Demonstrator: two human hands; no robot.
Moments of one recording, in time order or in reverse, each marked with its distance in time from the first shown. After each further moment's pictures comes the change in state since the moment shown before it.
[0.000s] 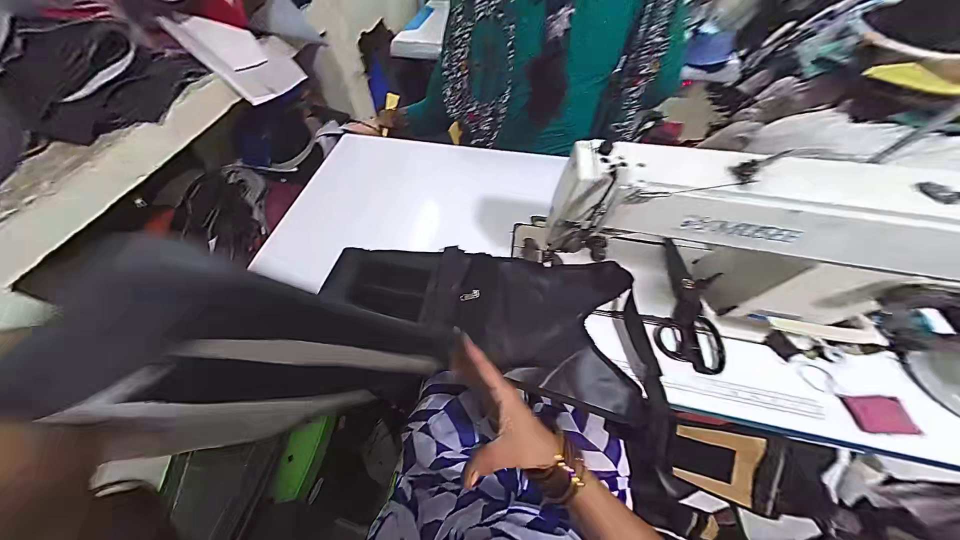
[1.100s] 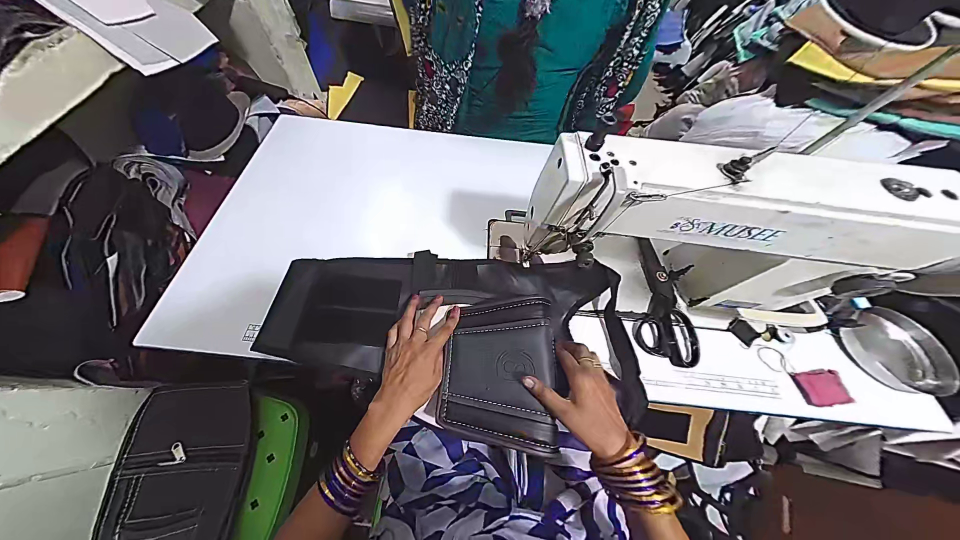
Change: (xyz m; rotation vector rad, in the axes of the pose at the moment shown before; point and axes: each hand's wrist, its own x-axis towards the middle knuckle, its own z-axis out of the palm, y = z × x) left_hand -0.096 0.143 0.244 -0.433 -0.792 0.004; right_hand -0.043 -0.001 -0.093 -1.225 0.446 0.637
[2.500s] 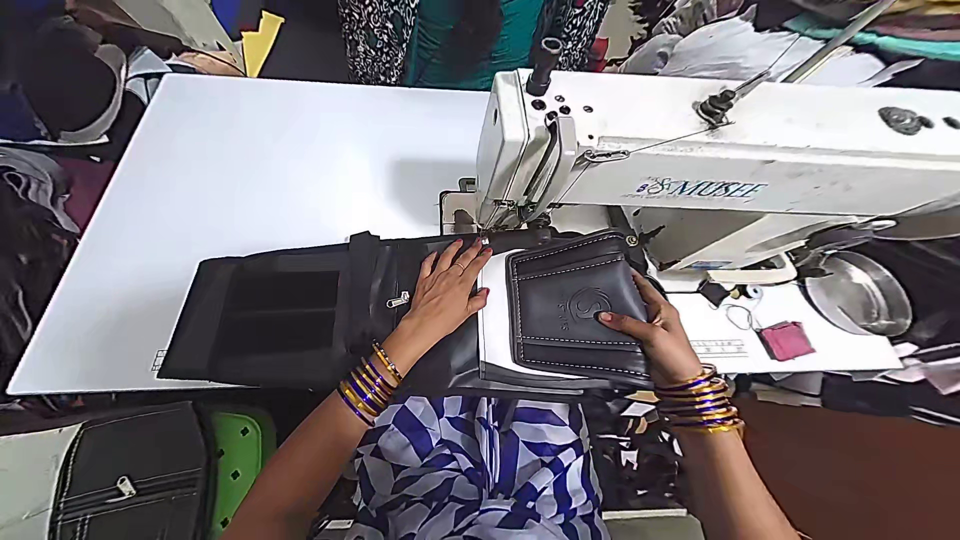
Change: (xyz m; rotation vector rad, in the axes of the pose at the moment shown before) left_hand 0.120 0.051 0.052 -0.051 -0.332 0.205; right_hand 0.046 0.101 -0.072 0.763 0.059 0.431
